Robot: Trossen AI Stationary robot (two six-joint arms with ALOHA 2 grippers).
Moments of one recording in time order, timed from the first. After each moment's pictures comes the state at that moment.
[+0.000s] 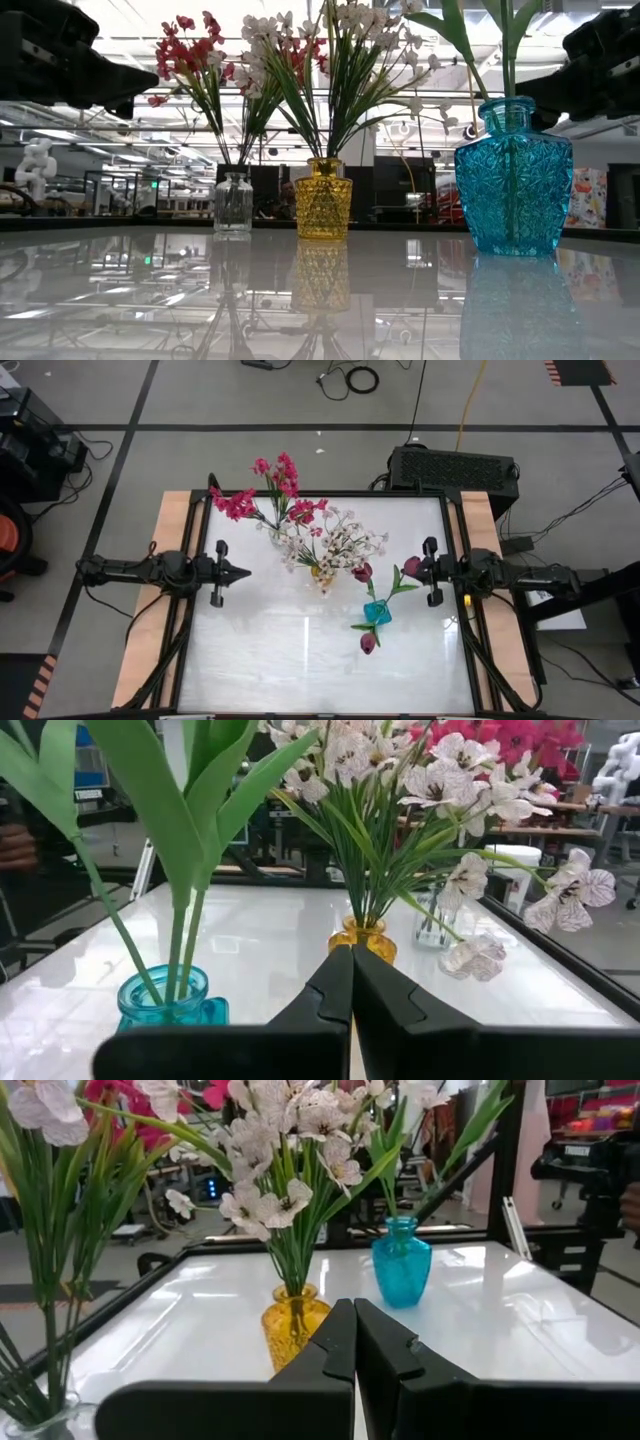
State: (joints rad) left arm -0.07 0.01 0.00 0.02 -0.06 0.06; right arm -0.05 0.01 0.02 0.02 -0.04 -0.01
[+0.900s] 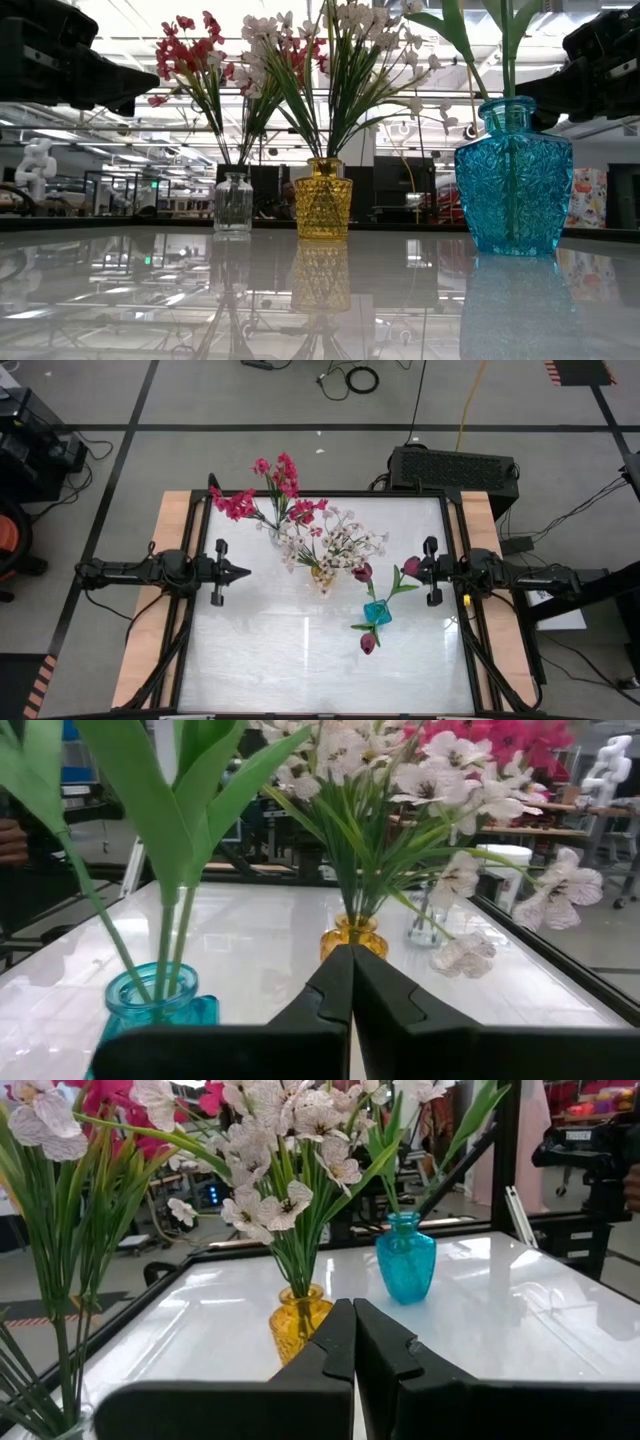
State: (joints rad) left arm -0.03 0.00 0.00 0.01 -0.01 0.12; right arm -0.05 0.01 0.02 0.02 -0.03 -0.03
